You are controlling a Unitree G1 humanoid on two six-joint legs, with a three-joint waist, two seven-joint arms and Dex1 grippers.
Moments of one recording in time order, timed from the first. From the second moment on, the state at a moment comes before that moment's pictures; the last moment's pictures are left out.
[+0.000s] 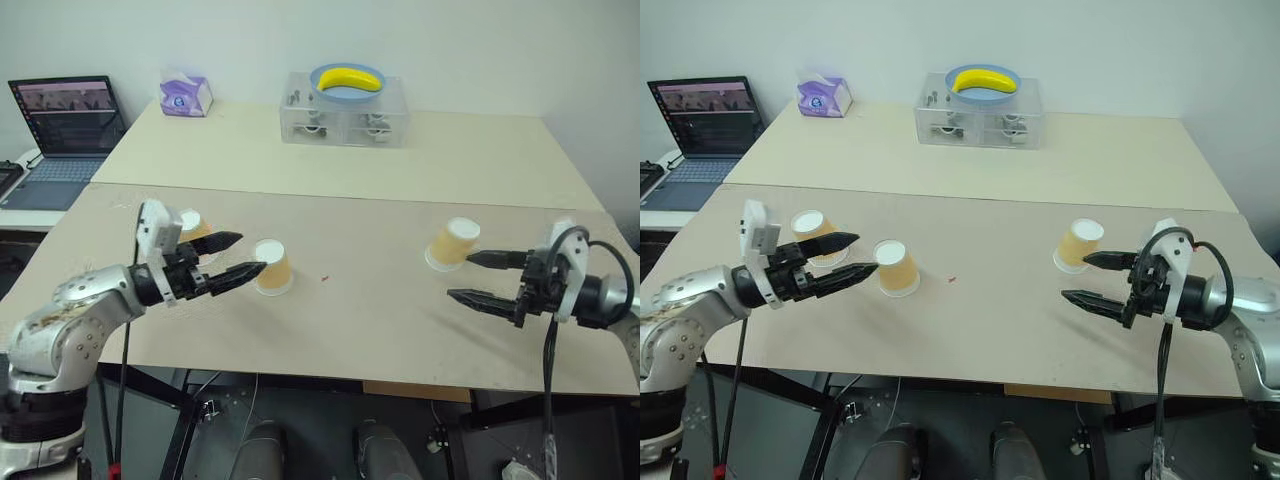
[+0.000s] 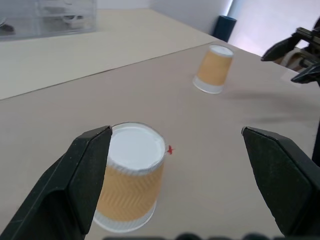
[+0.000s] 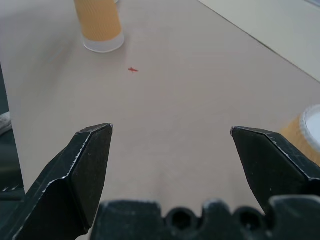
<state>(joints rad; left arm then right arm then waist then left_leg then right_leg) -0.29 0.76 0.18 -0.29 -0.77 0.70 -0.89 -0.21 -0.93 -0.23 -0.15 0.58 0.45 1.14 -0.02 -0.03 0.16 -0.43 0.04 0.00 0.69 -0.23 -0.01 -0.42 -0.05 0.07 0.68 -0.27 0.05</state>
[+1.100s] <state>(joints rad) -0.43 0.59 0.10 -0.10 -0.59 0.60 -0.82 -0.21 -0.89 -0.25 -0.24 0.65 0.53 1.07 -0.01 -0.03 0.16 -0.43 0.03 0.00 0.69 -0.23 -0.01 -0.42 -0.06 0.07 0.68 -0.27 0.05</state>
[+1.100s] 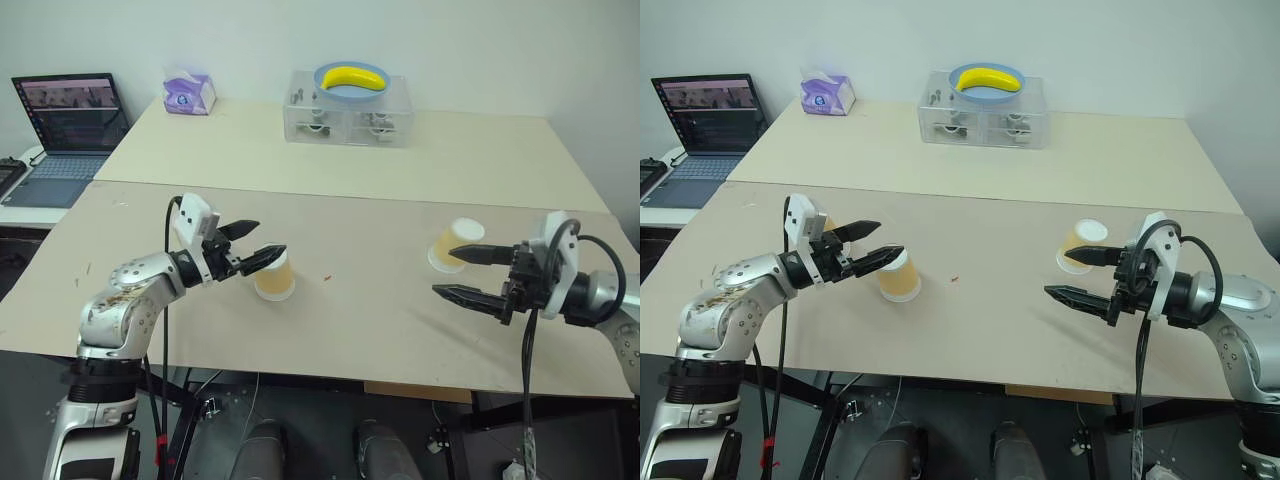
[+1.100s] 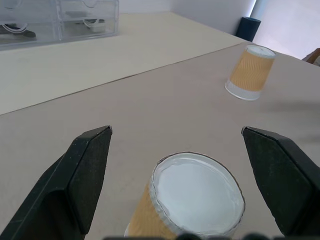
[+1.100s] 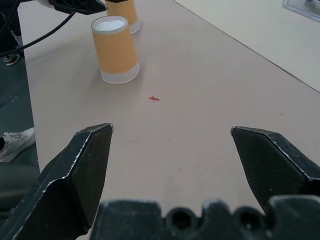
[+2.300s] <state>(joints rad) -0.33 0.56 0.07 -0.09 -0.51 0.56 -0.81 -0.18 -0.87 -0.26 -0.24 0.65 0.53 1.07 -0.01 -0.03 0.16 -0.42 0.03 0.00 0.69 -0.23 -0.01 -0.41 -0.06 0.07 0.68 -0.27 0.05</state>
